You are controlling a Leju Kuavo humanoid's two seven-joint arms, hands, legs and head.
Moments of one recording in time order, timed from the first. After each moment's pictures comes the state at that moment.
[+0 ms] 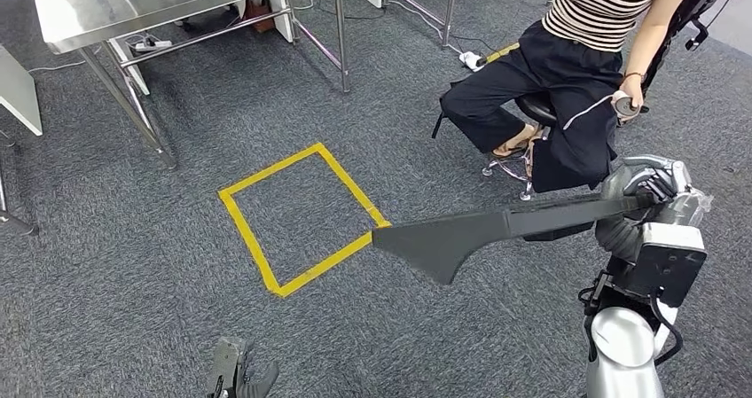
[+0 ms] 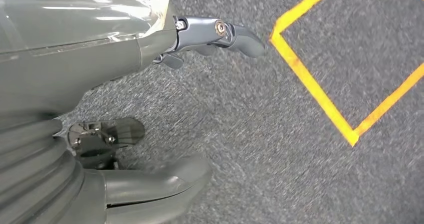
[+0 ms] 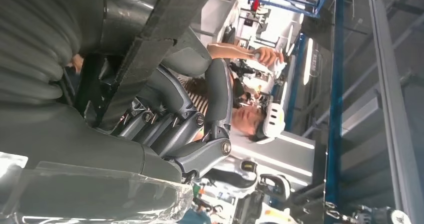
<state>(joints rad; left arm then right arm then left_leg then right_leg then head) -0.21 -0.16 -0.09 -0.29 0.18 0.19 -0.58 -0.17 -0.12 0.10 -1.81 0.26 -0.33 -0.35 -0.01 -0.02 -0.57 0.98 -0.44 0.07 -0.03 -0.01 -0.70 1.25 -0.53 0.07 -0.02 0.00</state>
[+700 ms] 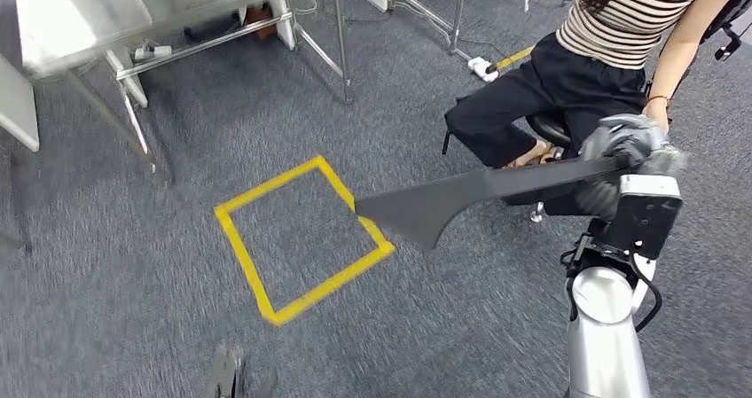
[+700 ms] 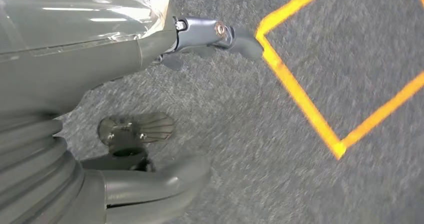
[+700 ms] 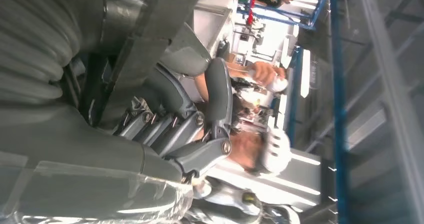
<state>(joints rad) -0.18 -0.14 -0.09 -0.30 0.22 0.21 -0.59 -0.32 -0.06 0.15 -1.70 0.27 -0.32 -0.32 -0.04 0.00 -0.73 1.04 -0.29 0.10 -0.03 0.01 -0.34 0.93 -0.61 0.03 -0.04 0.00</state>
